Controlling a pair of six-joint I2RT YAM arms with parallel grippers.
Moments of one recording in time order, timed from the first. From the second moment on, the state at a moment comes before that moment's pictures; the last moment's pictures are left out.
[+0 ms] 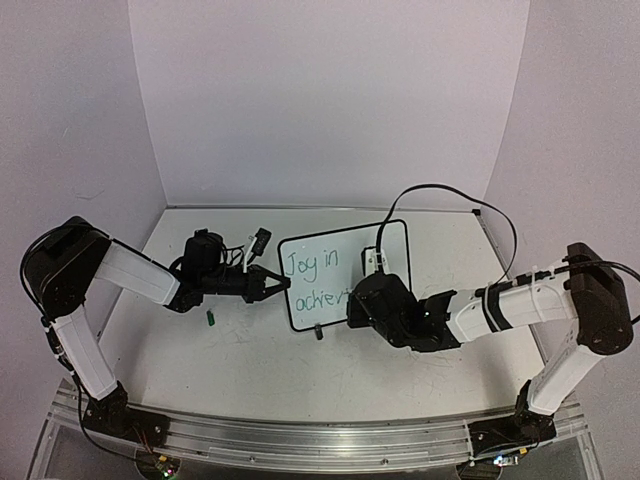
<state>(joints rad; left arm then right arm) -0.59 1.75 0.74 0.65 0.70 -0.31 1.08 1.65 0.88 0.13 0.64 0.60</state>
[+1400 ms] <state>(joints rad) -0.59 1.75 0.75 0.64 0.69 -0.31 1.08 1.66 0.83 0.15 0.59 0.66</state>
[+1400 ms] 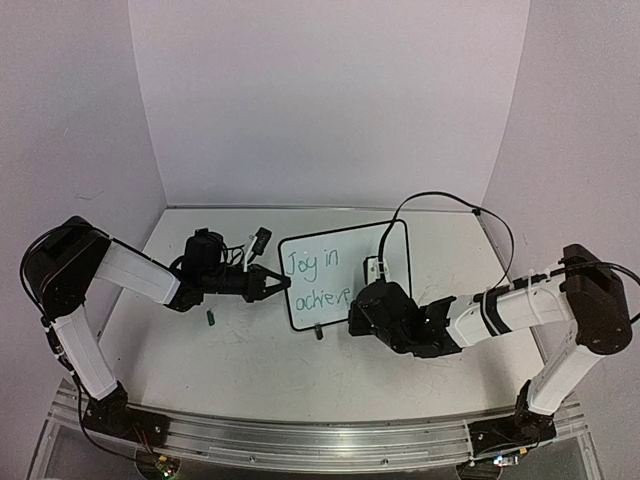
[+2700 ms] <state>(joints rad) -0.59 1.75 0.75 0.64 0.70 -0.30 1.01 1.47 0.74 0.16 0.59 0.57</state>
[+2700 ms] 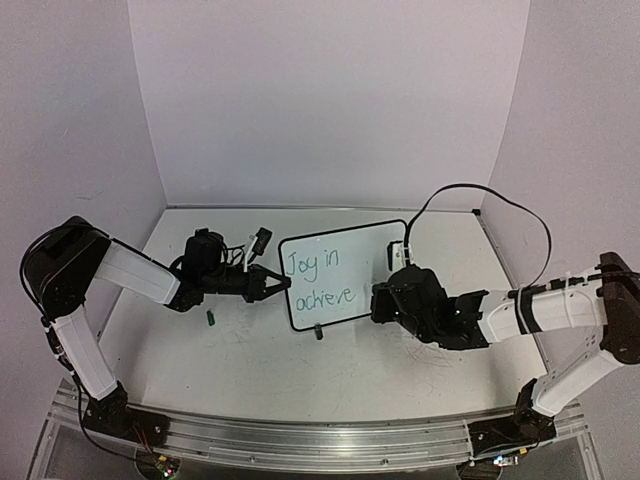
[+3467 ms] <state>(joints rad) -0.59 1.75 0.75 0.64 0.69 -0.30 1.03 1.53 0.75 0.23 0.51 0.49</state>
